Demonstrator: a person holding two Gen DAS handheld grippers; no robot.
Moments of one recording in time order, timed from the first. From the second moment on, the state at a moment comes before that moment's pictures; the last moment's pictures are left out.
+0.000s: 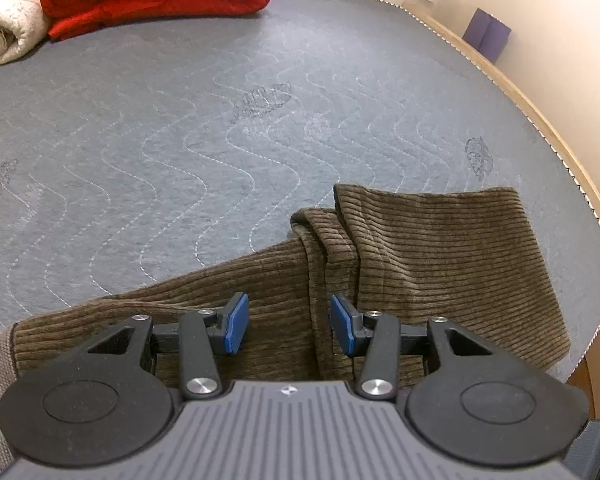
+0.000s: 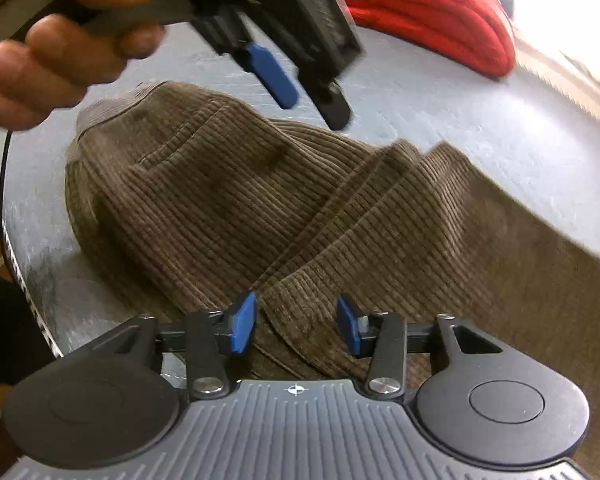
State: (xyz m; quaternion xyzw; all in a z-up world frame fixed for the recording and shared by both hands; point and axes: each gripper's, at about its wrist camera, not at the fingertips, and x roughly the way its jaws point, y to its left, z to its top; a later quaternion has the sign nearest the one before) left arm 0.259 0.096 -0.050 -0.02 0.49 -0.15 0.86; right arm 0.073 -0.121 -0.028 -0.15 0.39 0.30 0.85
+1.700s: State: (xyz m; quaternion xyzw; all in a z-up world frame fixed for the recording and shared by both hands) left arm 0.258 0.084 -0.118 -0.18 0.61 -0.17 0.75; right arm 0.124 -0.416 -0.055 0.27 0.50 -0.07 0.82
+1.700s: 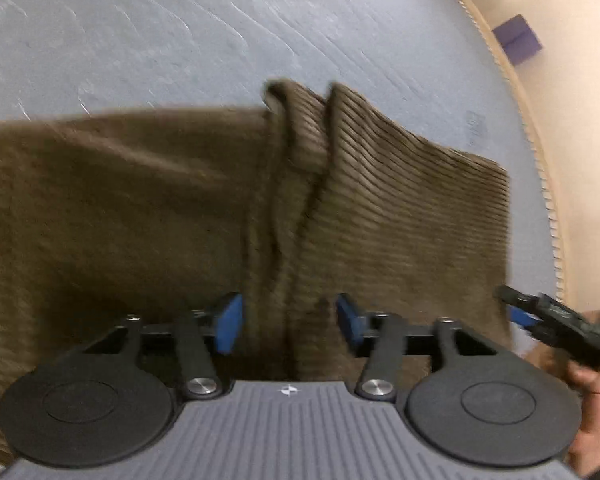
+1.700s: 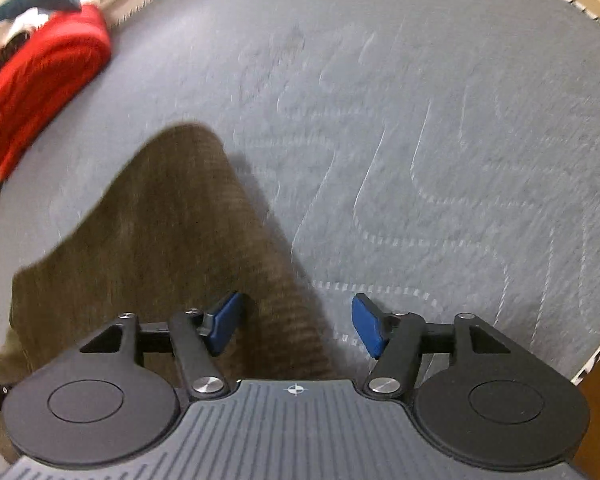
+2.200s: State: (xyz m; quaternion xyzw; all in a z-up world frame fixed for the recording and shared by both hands) left arm 0.208 0.012 -0.100 0.08 0.55 -0.22 0.80; right arm 0.131 -0.397 -0.066 0.27 0.53 -0.05 0.80
